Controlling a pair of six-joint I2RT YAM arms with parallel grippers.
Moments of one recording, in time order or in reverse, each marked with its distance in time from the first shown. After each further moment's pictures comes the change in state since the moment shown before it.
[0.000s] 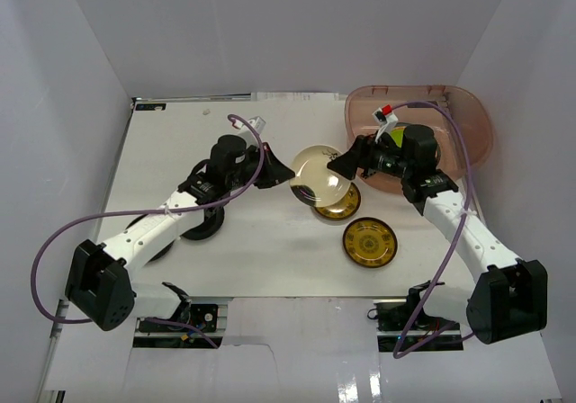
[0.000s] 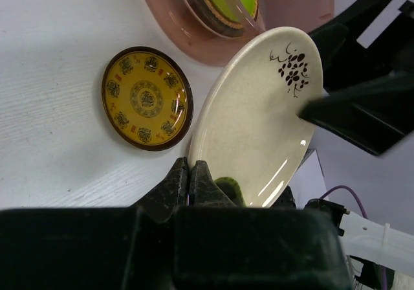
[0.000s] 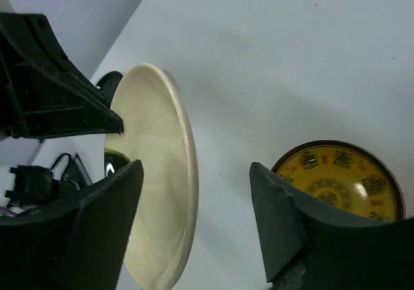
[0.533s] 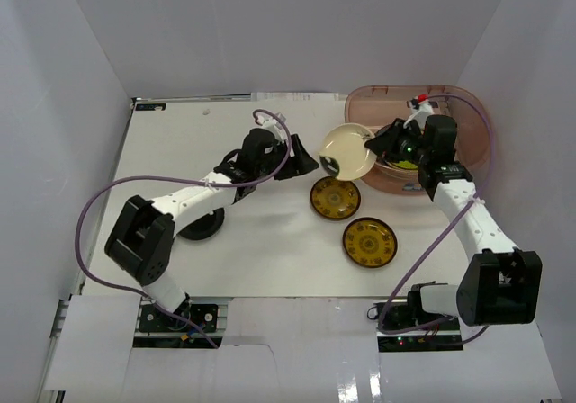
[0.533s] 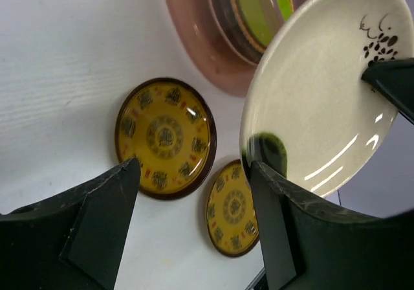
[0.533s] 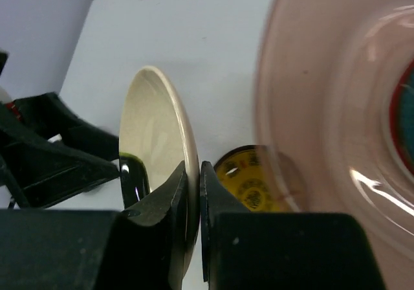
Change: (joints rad) left arm -0.021 0.280 0.092 0.112 -0.100 -0.025; right arm -0.140 0.058 0.055 -0.056 0.174 0.042
